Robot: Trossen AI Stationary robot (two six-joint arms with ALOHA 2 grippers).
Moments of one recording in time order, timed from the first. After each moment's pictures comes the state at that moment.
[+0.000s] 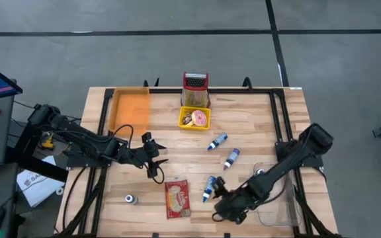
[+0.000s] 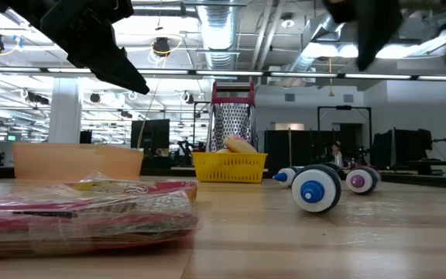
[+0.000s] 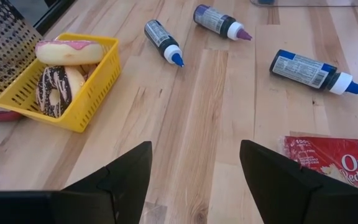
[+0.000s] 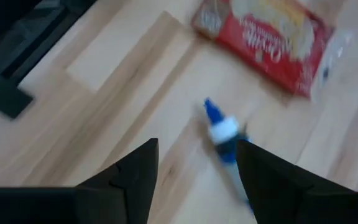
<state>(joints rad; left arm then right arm) -0.36 1.17 0.61 -0.12 -0.55 -0.27 0.68 1.78 1.27 -0.57 0.25 -0.06</state>
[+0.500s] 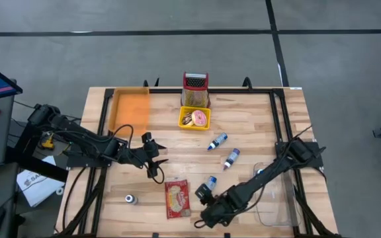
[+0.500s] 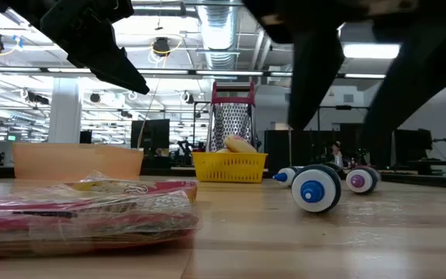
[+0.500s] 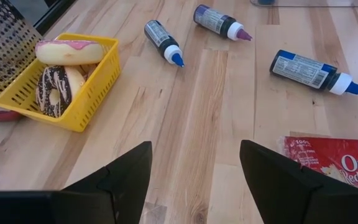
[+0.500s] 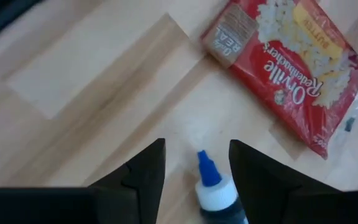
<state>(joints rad) -0.36 1.17 0.61 -0.12 -0.55 -0.27 0.63 2.06 1.52 -0.63 0.24 -0.25</state>
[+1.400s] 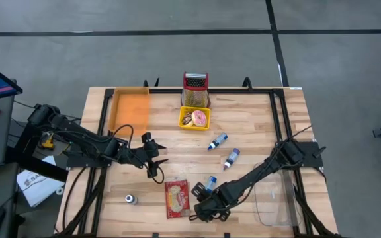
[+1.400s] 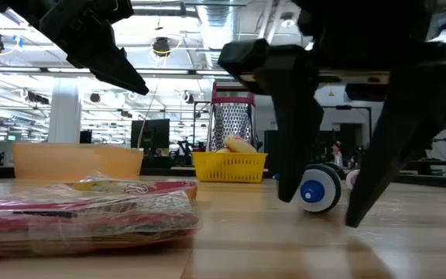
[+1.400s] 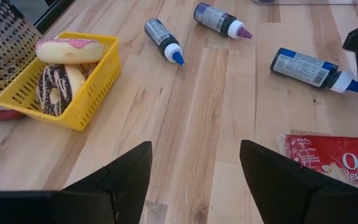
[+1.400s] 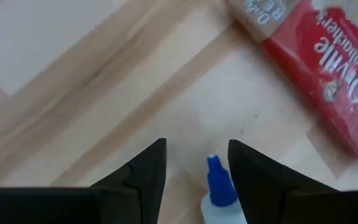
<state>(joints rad) -0.36 1.17 0.61 -0.12 -0.55 -0.27 0.57 2.15 1.53 -0.62 0.13 -0.35</state>
